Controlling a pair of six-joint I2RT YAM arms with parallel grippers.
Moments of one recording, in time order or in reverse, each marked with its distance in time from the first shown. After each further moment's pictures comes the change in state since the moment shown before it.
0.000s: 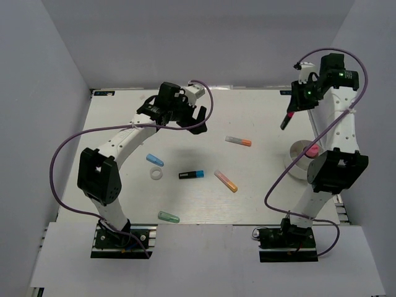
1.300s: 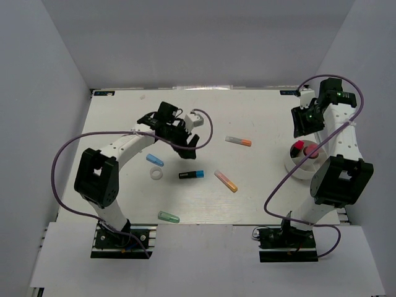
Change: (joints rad) left arm 0.023 -0.014 -0.174 -0.106 0.143 0.234; right arm -0.087 -0.161 -0.426 0.093 0.206 -0.175
